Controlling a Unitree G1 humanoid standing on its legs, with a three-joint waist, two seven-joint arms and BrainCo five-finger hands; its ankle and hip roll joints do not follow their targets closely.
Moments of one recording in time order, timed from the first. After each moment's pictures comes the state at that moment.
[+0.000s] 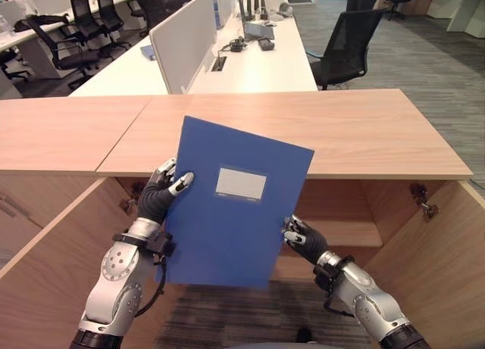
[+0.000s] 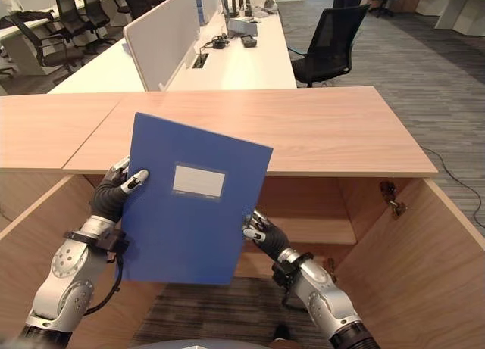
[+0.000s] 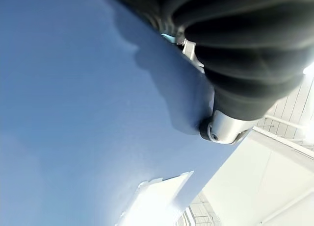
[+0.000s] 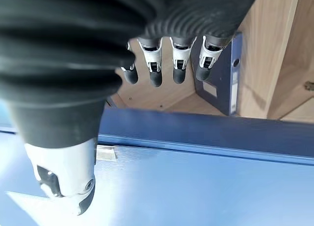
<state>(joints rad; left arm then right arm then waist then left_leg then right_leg) 0.07 0.47 -0.08 -0.27 -0.60 -0.10 -0.10 0.01 -0.41 0.40 0.11 0.77 0.04 0.32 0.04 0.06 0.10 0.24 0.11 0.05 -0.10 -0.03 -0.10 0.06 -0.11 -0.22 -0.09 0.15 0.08</state>
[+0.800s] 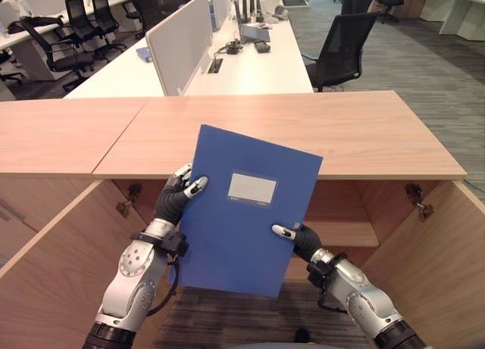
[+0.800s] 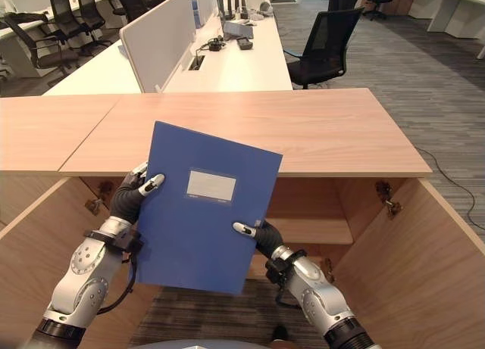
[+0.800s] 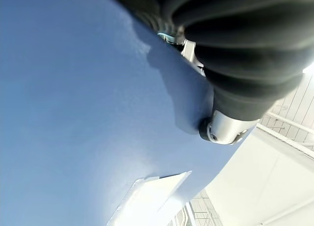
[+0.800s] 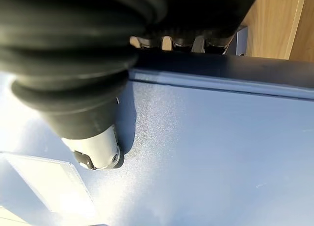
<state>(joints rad) 0.04 0.43 -0.13 -0.19 -0.61 -0.09 -0.10 -0.01 -0.38 0.42 0.11 0.77 0.03 0.29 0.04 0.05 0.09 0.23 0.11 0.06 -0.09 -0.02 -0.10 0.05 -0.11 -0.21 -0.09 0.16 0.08</state>
